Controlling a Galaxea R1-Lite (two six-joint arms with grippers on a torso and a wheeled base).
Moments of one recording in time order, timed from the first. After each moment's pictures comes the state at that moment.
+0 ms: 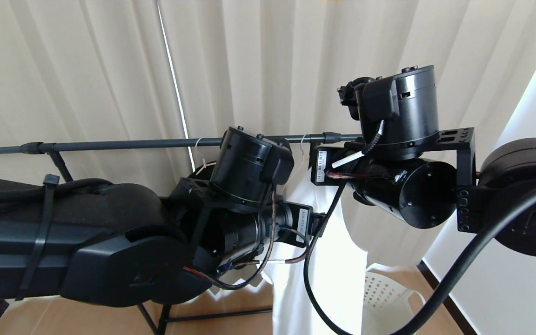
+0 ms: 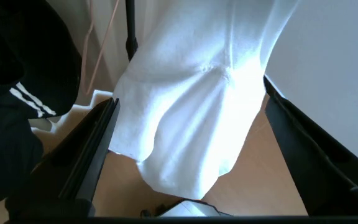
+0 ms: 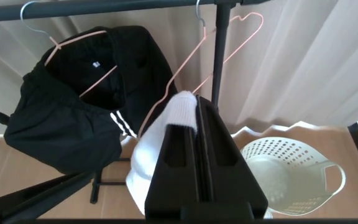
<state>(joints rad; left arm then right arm) -0.87 1.84 -1.20 -0.14 0.22 -0.29 0.82 1.79 -1.33 -0.06 -0.66 0.40</state>
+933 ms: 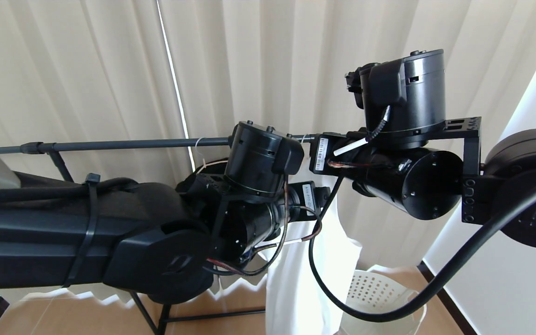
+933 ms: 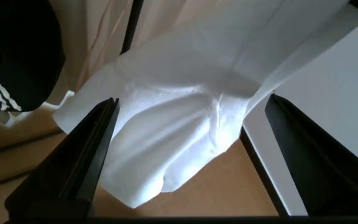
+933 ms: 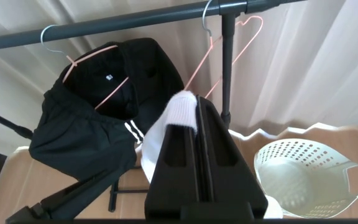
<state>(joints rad) -0.87 1.90 -1.25 -0.23 0.31 -0.52 0.83 1.79 -1.36 -0.06 -0.66 0.46</state>
